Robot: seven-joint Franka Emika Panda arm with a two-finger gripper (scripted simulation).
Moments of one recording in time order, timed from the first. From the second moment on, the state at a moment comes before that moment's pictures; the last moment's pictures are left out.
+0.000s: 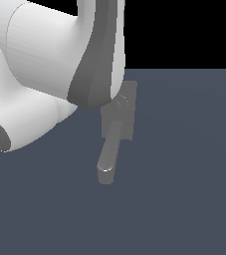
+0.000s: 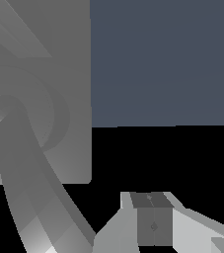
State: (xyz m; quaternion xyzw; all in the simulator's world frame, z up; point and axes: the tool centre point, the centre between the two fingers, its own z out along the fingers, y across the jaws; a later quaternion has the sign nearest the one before) arm 0.005 0.102 0.228 0.06 0.71 -0.05 0.70
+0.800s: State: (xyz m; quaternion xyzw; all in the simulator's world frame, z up) arm -0.002 0.075 0.254 0.06 0.72 -0.05 0.69
